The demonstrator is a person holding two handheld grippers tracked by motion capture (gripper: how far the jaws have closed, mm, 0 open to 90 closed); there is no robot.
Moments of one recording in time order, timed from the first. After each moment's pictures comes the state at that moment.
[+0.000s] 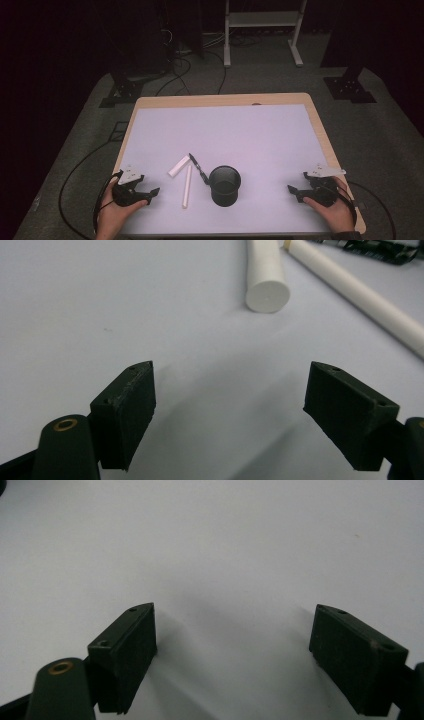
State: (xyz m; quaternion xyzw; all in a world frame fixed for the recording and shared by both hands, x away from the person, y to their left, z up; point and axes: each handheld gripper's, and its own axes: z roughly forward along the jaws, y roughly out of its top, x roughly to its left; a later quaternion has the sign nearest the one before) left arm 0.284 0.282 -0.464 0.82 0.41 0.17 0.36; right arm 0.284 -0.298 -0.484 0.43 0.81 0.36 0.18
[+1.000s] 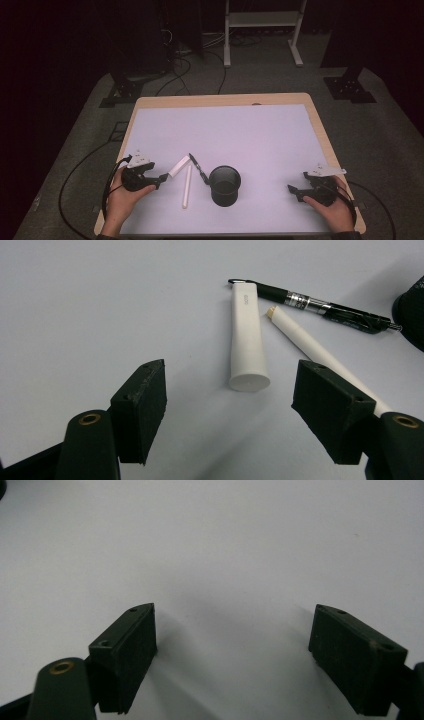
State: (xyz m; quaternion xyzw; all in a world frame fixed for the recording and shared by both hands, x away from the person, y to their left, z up) left arm 0.313 0.253 -0.434 0.82 0.40 0.17 0.37; right arm 0.285 -0.299 -0.484 0.44 0.80 0.36 0.18
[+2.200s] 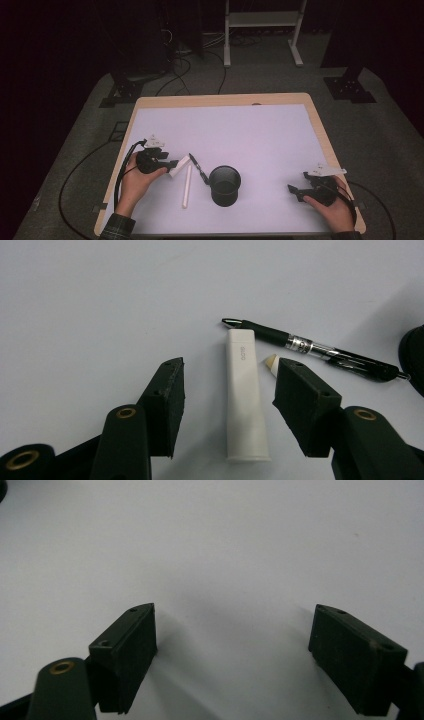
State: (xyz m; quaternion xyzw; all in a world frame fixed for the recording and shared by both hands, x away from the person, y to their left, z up) left arm 0.360 0.220 -0.422 0.84 0.39 0.14 0.35; right arm 0.285 -0.299 -0.484 0.44 0.80 0.36 0.18
